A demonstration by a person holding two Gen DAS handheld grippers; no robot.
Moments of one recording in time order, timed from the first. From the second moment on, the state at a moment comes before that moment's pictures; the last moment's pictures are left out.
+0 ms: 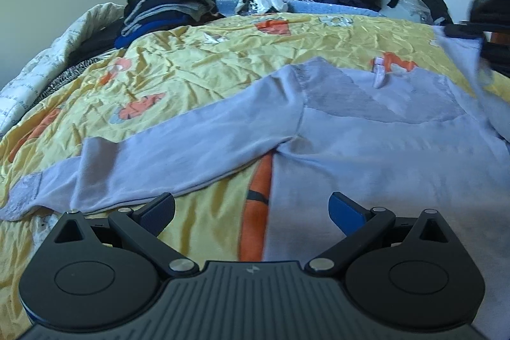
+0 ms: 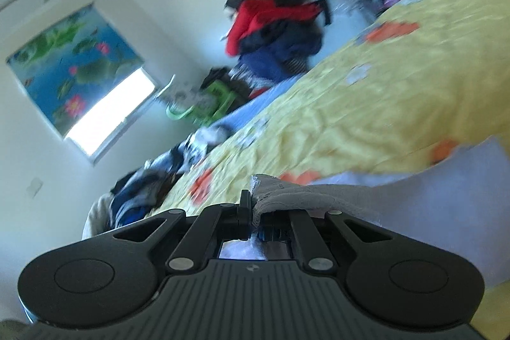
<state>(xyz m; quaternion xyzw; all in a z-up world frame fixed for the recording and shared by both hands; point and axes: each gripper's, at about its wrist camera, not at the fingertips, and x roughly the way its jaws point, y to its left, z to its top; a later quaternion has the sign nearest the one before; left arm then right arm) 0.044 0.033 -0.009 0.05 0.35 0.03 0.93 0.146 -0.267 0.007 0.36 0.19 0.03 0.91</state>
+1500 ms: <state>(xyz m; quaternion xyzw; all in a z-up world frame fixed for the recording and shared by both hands) 0.037 0.116 -0.014 0.00 0.37 0.12 0.92 0.216 -0.050 -0.017 0.29 0.37 0.24 0.85</state>
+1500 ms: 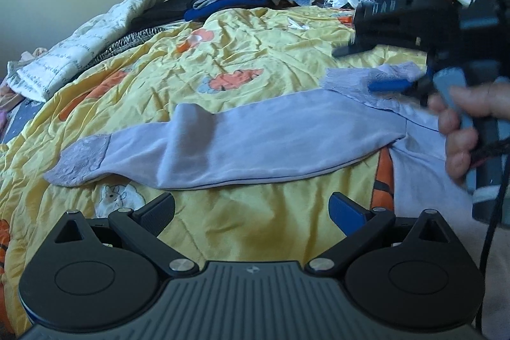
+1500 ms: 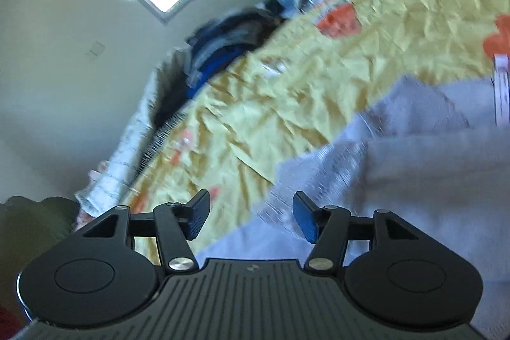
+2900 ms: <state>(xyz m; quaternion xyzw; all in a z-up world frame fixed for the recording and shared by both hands) 0.039 0.384 -0.081 -0.61 0.20 0.16 0.75 0.066 -0.089 0.032 0.15 0.28 0.23 0.92</state>
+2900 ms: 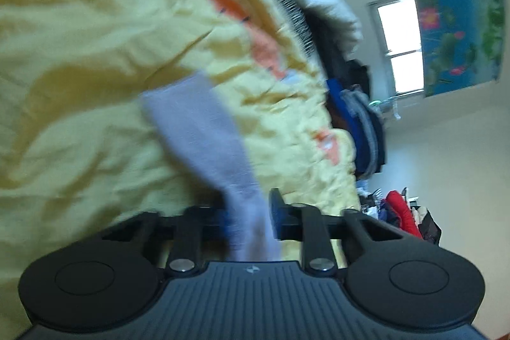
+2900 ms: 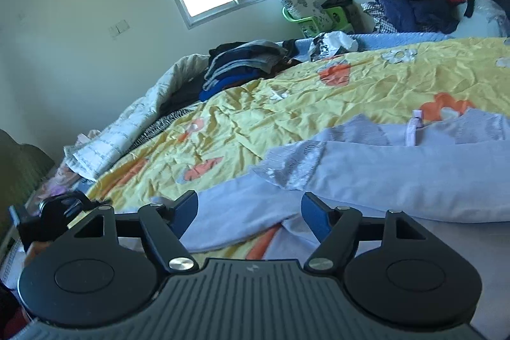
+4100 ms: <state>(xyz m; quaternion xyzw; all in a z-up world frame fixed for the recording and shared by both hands) 0.107 0.127 0.063 -0.17 0.18 0.12 0.96 0.031 -0.239 -0.008 0.19 0.28 0.08 0.94</state>
